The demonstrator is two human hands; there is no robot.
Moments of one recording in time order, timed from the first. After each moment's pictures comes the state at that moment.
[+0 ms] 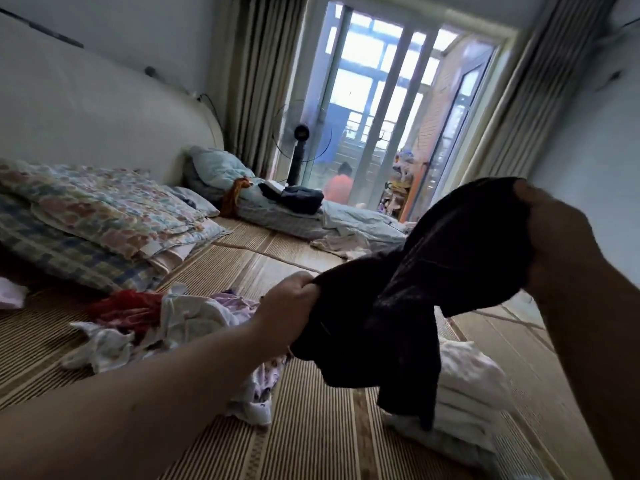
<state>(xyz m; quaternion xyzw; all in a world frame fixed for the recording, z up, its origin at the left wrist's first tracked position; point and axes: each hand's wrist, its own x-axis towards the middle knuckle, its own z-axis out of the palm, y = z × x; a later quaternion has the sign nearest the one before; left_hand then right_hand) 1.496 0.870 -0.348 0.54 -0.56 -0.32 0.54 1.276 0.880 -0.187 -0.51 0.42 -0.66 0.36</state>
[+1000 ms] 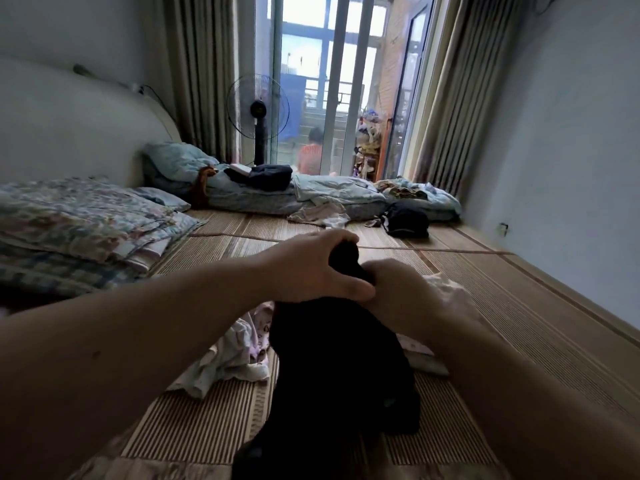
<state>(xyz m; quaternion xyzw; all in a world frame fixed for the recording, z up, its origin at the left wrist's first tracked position) 1.446 0.922 -0.294 0.52 -0.80 -0.15 0.24 1.287 0.926 -0.315 -0.80 0.55 -0.22 0.08</state>
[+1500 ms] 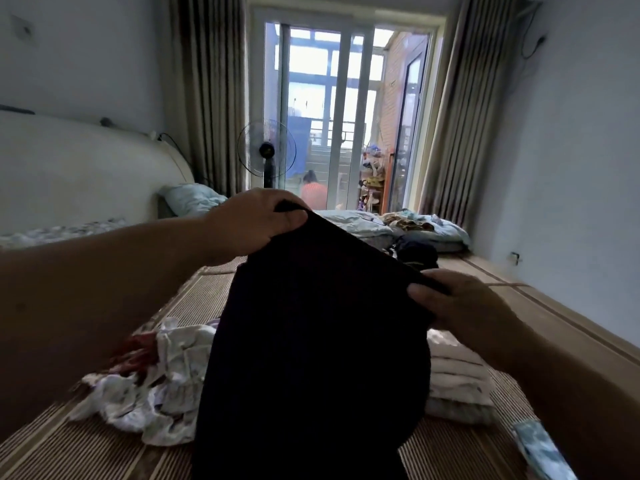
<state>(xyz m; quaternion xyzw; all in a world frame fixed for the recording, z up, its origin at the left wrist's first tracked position) 1.520 0.898 -0.220 0.48 -0.78 -0.12 0.38 1.242 0.930 -0.282 -0.72 0.49 -0.41 0.27</state>
